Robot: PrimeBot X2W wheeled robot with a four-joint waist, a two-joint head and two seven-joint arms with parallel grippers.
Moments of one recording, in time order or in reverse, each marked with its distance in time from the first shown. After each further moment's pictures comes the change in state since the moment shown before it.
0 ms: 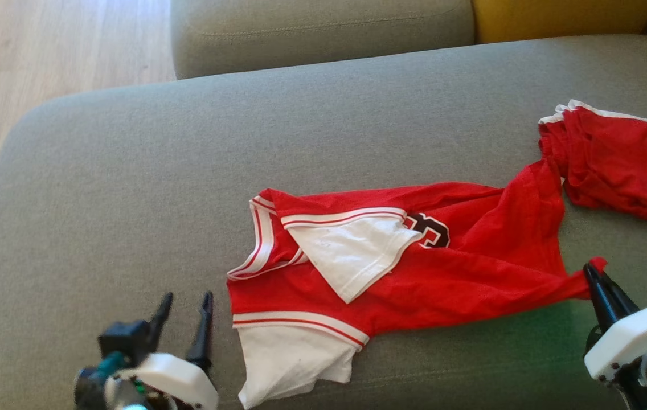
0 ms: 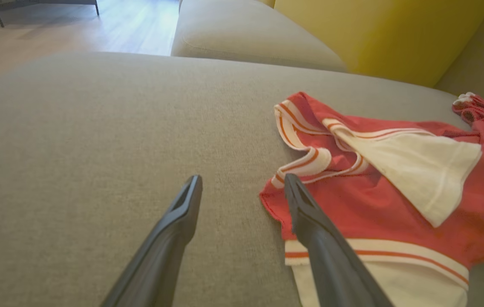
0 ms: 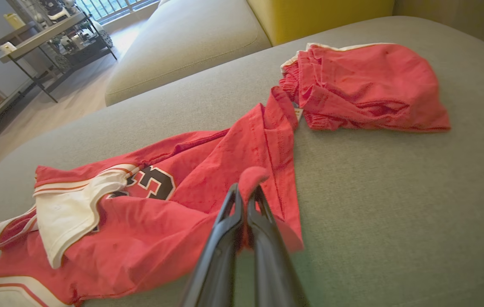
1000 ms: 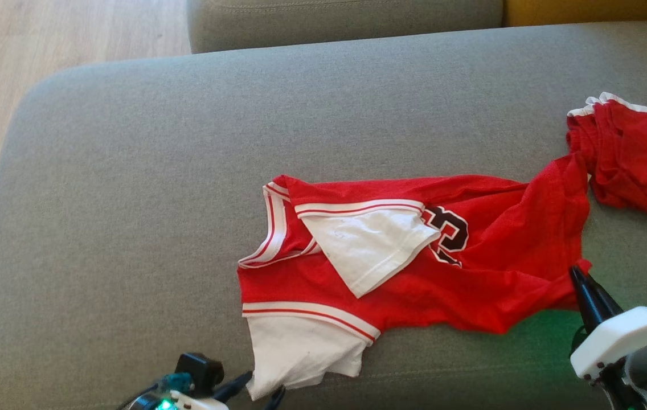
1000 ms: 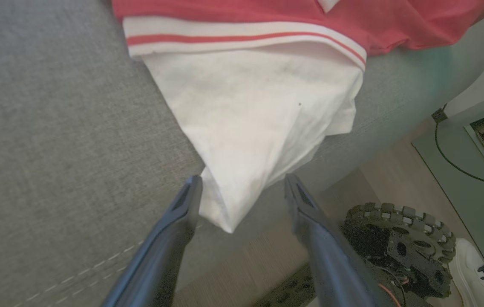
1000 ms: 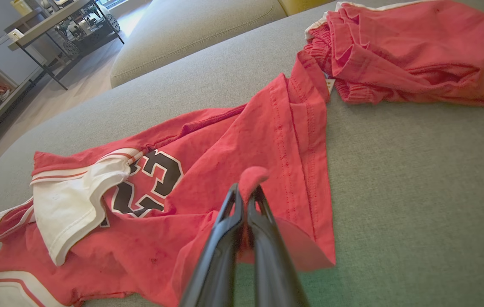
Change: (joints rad) left arm 0.001 0.272 -0.563 -0.102 -0.347 -0.035 0.282; right arm -0.027 0.000 0.035 0.098 0.025 0.000 -0.071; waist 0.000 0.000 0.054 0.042
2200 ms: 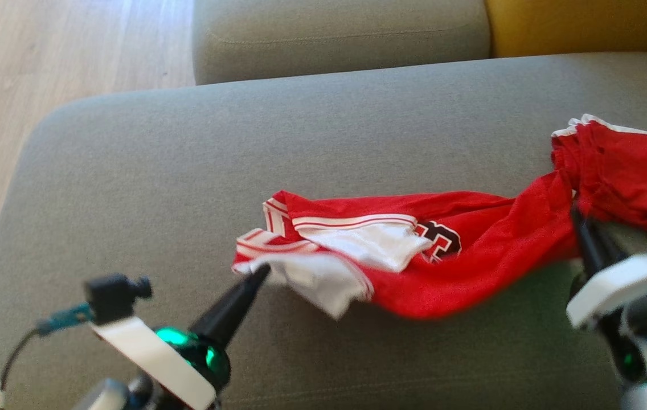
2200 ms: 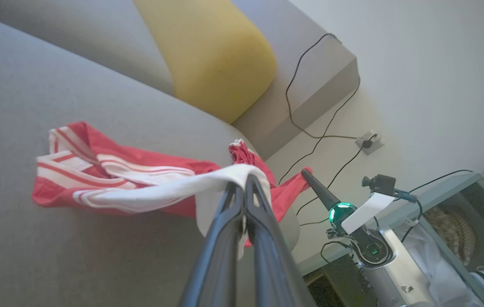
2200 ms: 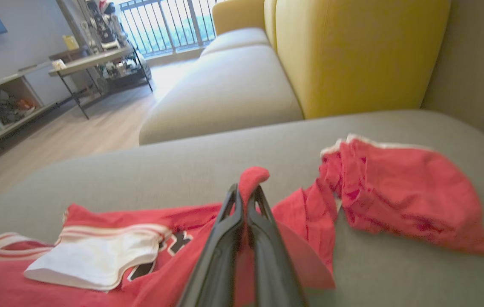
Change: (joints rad) left arm -0.012 0.122 0.103 -0.500 -0.611 0.000 -0.021; right arm -0.104 -0.019 0.046 -0.035 -0.105 0.000 -0.028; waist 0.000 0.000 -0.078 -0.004
